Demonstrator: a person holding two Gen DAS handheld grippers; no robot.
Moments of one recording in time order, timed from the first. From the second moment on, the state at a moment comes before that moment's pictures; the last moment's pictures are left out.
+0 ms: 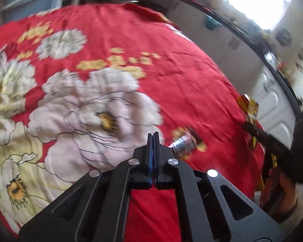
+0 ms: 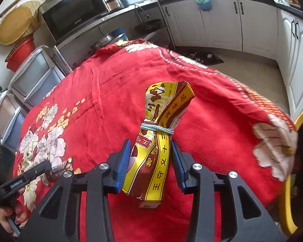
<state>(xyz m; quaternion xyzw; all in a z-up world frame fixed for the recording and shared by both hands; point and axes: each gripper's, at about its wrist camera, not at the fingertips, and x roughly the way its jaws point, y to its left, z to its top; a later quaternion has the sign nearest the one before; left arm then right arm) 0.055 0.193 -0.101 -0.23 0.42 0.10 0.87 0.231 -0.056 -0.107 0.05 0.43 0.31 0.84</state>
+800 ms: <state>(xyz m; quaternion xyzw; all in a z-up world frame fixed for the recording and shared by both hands) 0.106 0.128 -0.111 0.02 0.50 0.05 0.86 0.217 -0.165 -0.060 0.10 0.37 0.27 0.88</state>
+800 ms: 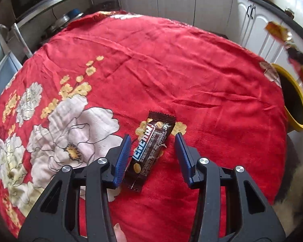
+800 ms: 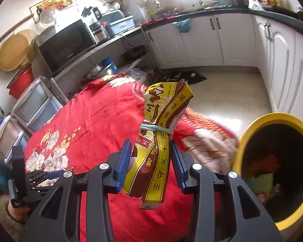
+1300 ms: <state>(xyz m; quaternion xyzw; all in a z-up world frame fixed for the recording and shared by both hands) 0.170 0.034 -0.076 -0.01 0.46 -0.06 0.89 0.211 -0.269 -0.050 0.10 0.34 0.15 0.92</state>
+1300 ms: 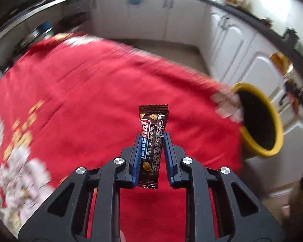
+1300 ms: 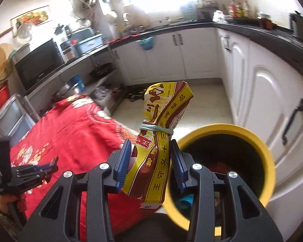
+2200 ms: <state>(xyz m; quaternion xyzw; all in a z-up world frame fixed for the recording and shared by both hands) 0.238 -0.178 -0.056 0.01 0.41 -0.24 0.88 0.205 -0.358 -0.085 0.13 0.37 0.05 0.92</state>
